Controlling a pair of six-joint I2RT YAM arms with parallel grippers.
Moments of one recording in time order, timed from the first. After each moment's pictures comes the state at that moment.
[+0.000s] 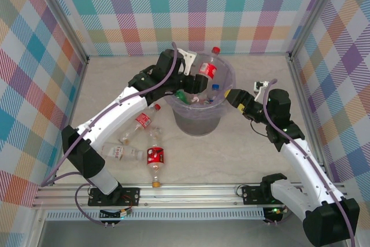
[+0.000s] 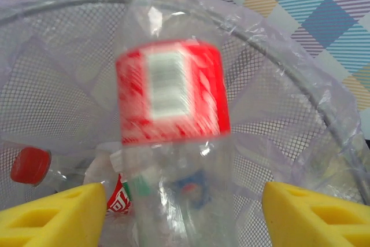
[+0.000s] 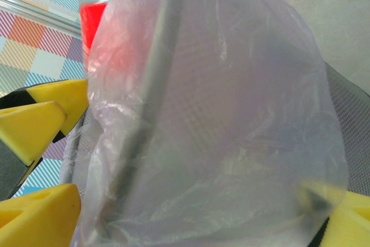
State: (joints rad) left arm -0.71 1.63 1.67 -0.59 0.11 -0.26; right arm 0.23 0.90 0.73 -0.15 -0.54 0.88
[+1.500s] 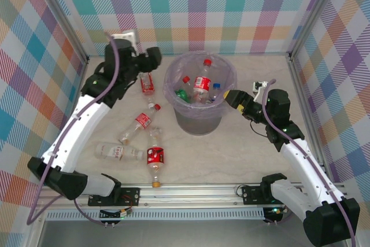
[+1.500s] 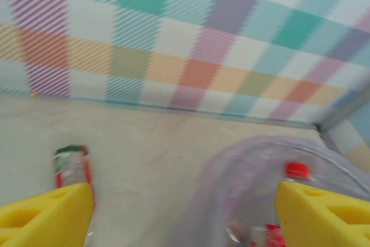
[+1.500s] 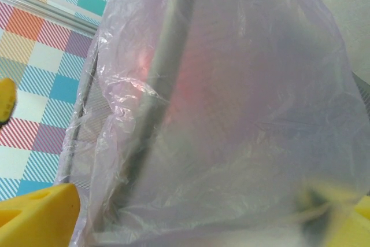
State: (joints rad) left arm -0.41 1.35 1.57 -0.59 -0.17 -0.44; right arm 0.24 0.90 0.73 -0.16 -0.54 0.86
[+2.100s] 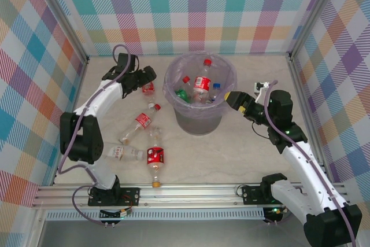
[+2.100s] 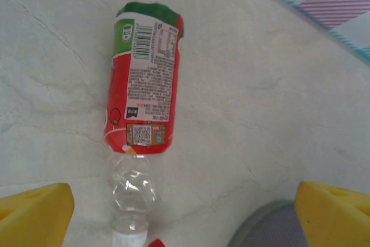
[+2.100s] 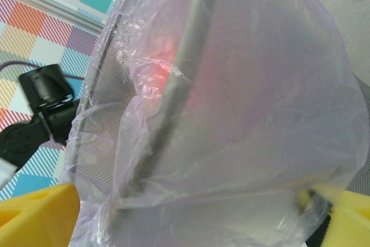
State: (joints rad) left arm -0.17 1.75 1.41 -0.49 0.04 -0.63; right arm 0.24 0.86 0.75 -0.22 -0.54 0.83
